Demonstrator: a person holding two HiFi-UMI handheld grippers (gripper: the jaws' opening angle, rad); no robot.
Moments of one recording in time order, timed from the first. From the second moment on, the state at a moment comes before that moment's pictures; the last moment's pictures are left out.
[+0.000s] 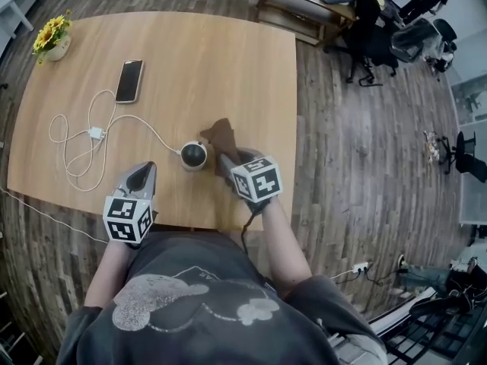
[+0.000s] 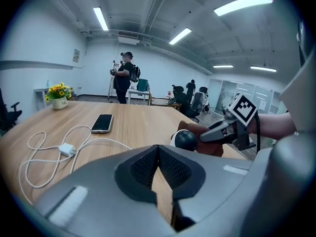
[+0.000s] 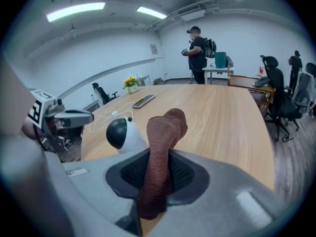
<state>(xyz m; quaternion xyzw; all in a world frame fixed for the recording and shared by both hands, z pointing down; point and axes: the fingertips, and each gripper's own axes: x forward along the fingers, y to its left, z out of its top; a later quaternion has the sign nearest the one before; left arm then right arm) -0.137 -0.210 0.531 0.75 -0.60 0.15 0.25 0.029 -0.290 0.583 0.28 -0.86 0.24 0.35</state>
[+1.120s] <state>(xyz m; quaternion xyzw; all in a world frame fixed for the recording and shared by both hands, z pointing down) -0.166 -0.195 0.541 0.81 -0.51 0.14 0.25 -0.078 -0.221 0.562 0.36 -0.82 0.36 0.26</state>
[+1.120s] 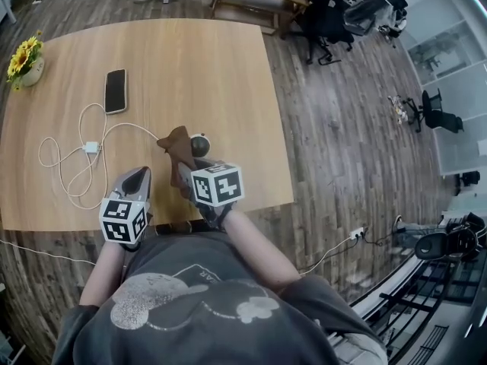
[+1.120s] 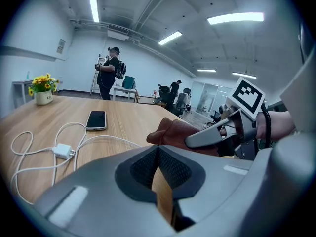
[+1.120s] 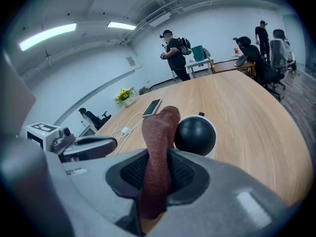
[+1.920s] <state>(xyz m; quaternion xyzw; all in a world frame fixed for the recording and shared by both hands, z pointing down) -0.173 -0.180 0.546 0.81 -0.50 0.14 0.26 -0.066 -0.189 0.624 0.37 -0.77 0.39 0.33</state>
